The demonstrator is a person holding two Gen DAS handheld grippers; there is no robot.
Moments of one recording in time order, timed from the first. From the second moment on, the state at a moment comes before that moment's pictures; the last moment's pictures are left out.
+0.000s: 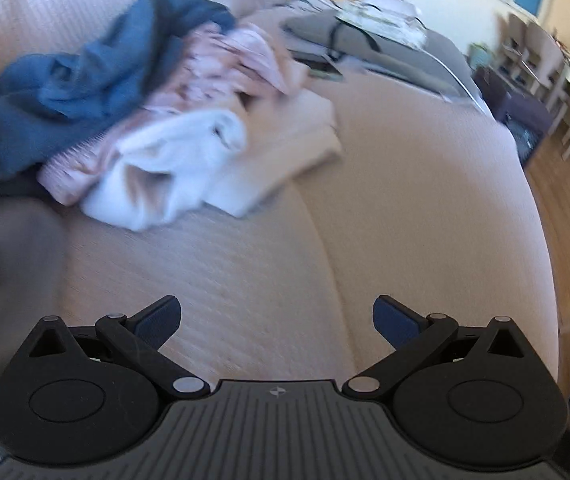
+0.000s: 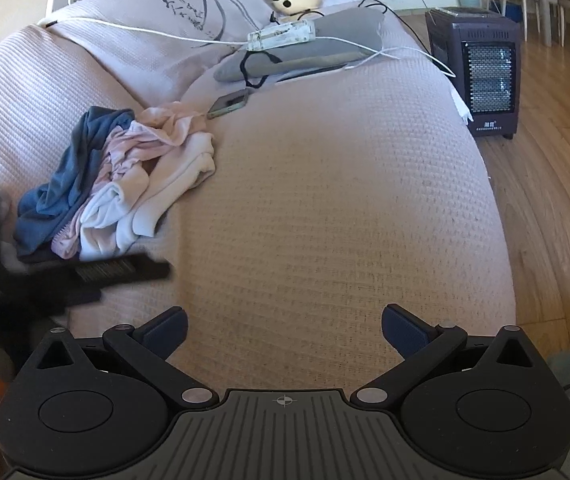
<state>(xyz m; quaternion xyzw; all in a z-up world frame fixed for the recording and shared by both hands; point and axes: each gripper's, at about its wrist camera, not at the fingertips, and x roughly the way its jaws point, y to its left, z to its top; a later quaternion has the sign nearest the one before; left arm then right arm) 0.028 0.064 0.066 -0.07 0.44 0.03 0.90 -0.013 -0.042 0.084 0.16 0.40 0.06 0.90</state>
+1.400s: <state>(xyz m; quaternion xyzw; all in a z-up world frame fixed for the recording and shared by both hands) 0.152 -0.004 0.039 0.21 0.38 0.03 0.90 0.055 -0.056 0.085 0.14 0.45 0.11 0.88</state>
